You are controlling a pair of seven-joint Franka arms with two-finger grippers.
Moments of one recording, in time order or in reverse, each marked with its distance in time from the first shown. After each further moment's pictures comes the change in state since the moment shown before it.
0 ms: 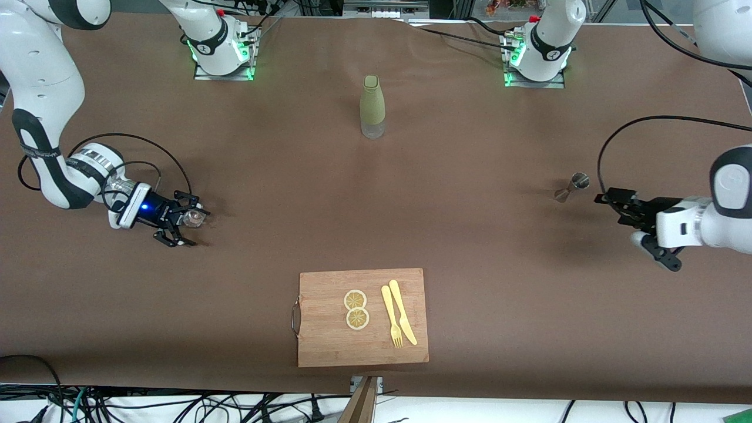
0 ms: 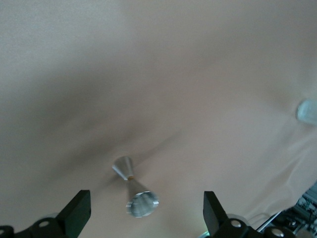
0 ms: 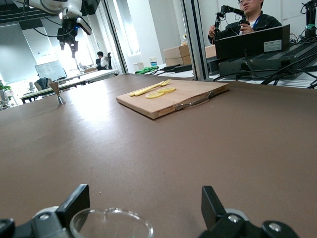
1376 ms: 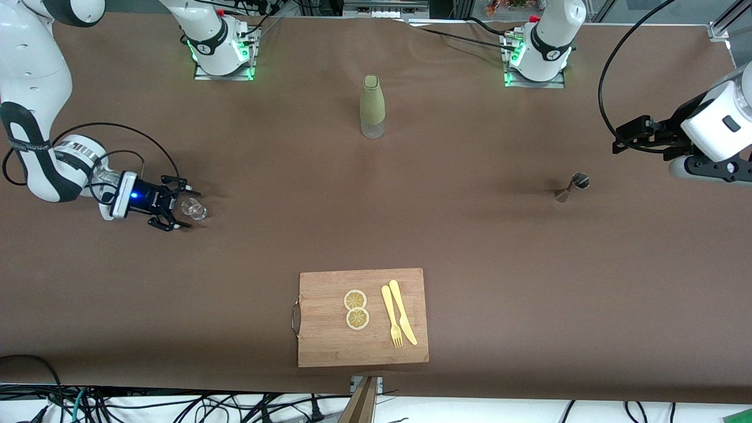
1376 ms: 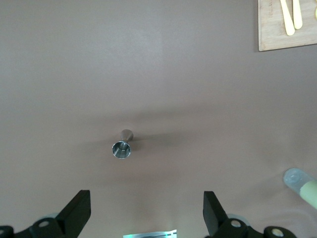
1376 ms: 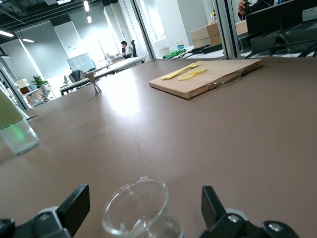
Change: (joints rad) left arm -0.032 -0.367 -0.153 0.036 0.197 -0.092 -0.608; right arm -0.005 -0.026 -0.103 -0.016 -0.214 -0.122 0.095
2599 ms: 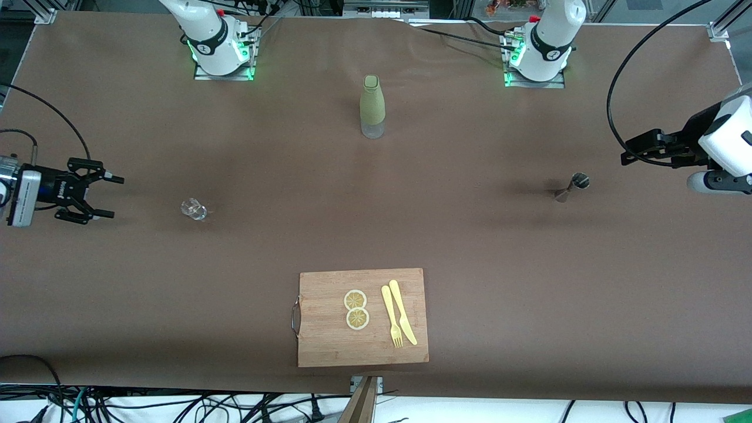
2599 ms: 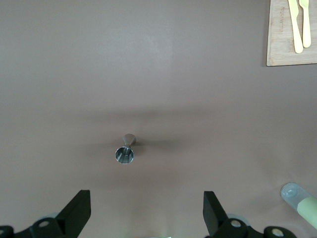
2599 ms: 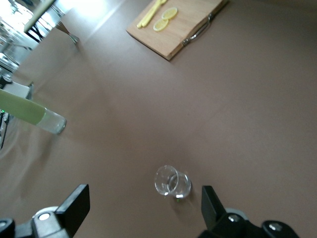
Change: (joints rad) left arm 0.013 0.046 0.021 0.041 -0.005 0.008 -0.029; right arm 0.054 -0.353 -0.063 0.233 -0.577 0.006 0.861
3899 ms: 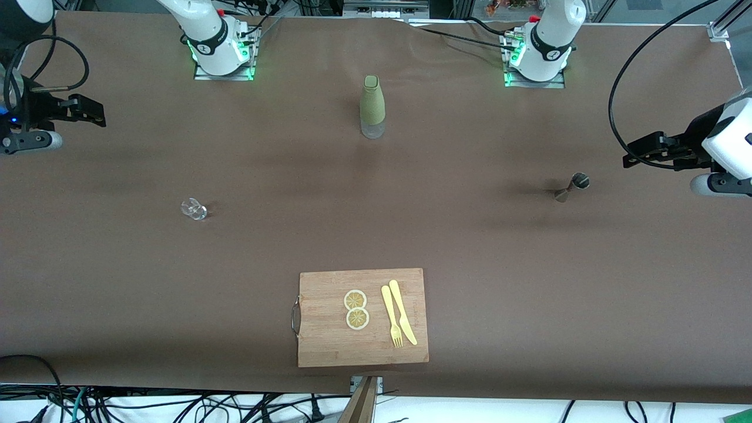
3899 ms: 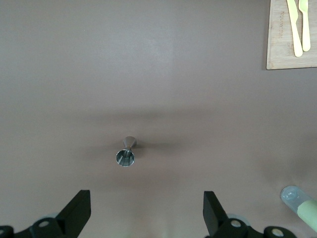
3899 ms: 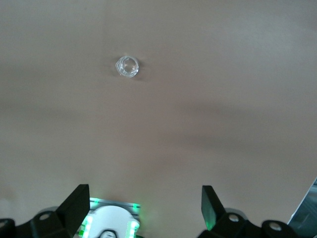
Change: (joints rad) left arm 0.000 0.014 0.003 0.021 0.000 0.000 0.000; right arm 0.200 -0.426 0.227 0.026 -0.850 -0.160 1.369
